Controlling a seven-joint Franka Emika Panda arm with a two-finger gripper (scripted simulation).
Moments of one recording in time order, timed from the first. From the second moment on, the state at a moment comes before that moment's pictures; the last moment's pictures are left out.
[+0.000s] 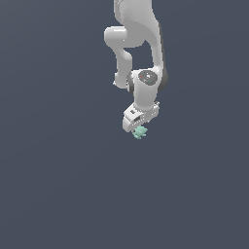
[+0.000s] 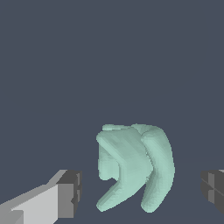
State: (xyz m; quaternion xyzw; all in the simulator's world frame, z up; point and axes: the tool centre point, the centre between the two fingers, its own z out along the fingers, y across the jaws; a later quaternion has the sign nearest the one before) arm -0.102 0.083 0.081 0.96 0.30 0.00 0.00
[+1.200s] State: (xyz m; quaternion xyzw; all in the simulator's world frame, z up) arm -0.104 0.082 0.041 0.95 0.30 0.00 0.00
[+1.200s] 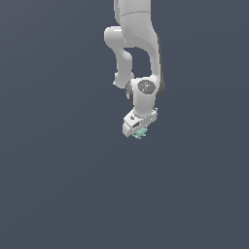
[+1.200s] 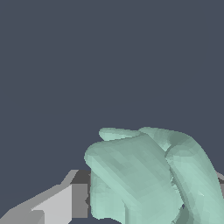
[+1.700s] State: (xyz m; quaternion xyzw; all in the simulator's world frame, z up) arm -0.098 0.087 0.064 0.95 0.30 0.00 0.00
